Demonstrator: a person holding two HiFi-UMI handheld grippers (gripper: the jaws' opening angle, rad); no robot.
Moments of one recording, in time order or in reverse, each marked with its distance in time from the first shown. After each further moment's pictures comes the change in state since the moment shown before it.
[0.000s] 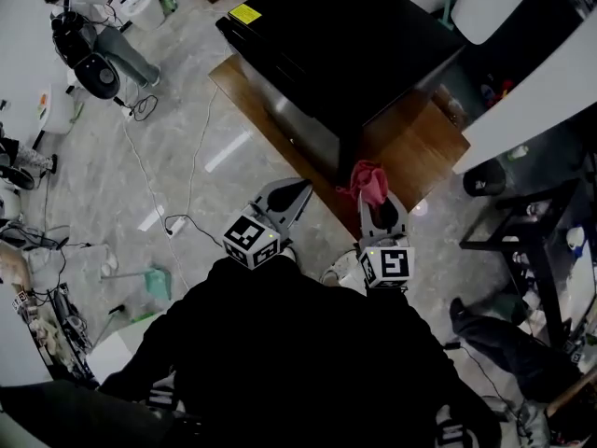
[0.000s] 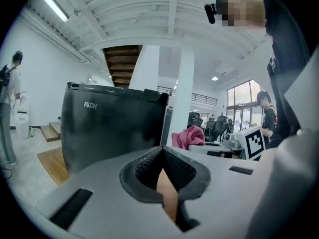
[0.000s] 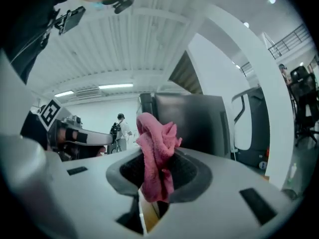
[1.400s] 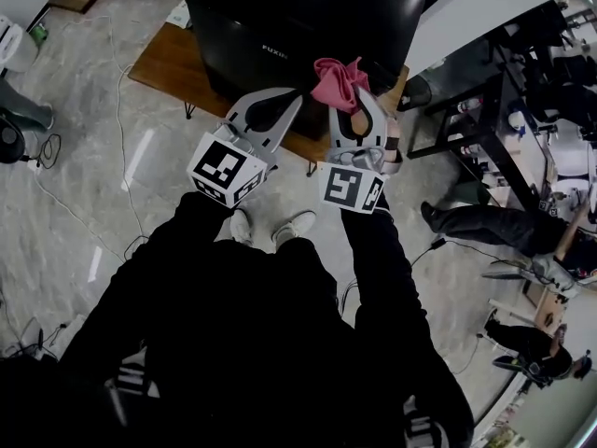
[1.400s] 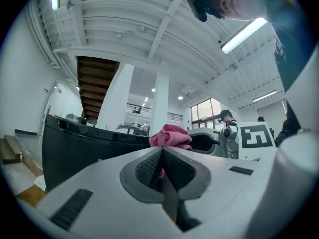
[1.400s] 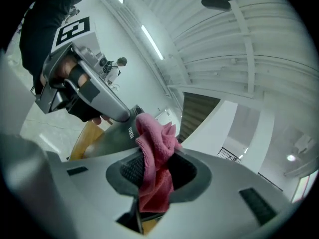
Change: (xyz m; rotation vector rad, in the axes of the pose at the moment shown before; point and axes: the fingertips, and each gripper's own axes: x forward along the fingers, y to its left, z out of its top) left arm -0.055 0.124 0.099 0.132 -0.231 -0.413; right arm 0.139 0.140 0.092 -0.964 0.128 -0.484
